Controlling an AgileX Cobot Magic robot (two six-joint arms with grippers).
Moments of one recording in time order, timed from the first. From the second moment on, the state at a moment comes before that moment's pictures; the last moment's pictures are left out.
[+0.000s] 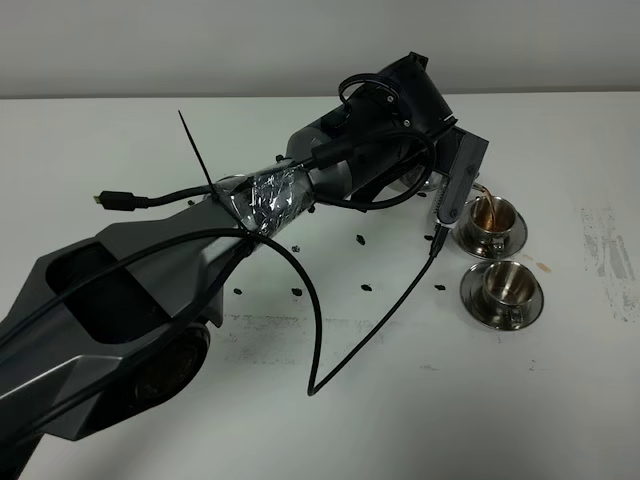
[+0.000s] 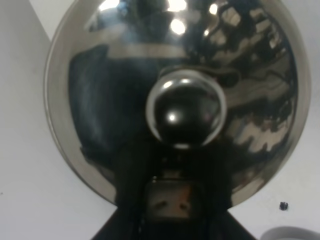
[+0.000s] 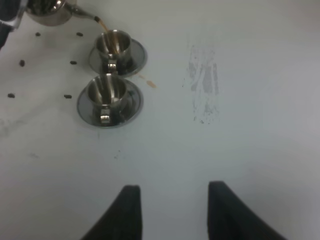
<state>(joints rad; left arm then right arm) -0.80 2.51 -2.33 0.60 0.93 1.03 0.01 0.06 -0.52 0.08 1.11 -0.08</state>
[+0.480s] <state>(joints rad) -0.81 2.51 -2.33 0.66 0.91 1.03 0.01 0.06 -0.52 0.08 1.11 -0.08</state>
